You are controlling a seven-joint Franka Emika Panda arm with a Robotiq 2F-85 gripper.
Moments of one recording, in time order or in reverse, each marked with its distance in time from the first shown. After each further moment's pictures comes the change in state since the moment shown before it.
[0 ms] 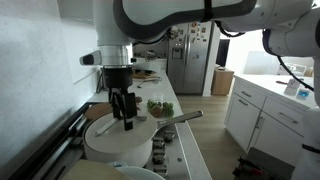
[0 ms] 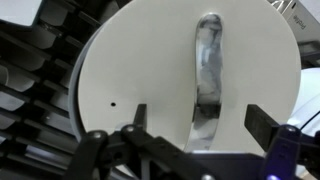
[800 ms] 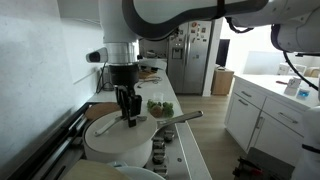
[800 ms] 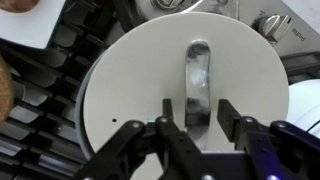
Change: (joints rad) arm -0.003 -0.066 -0.002 -0.069 -0.038 0.007 0.033
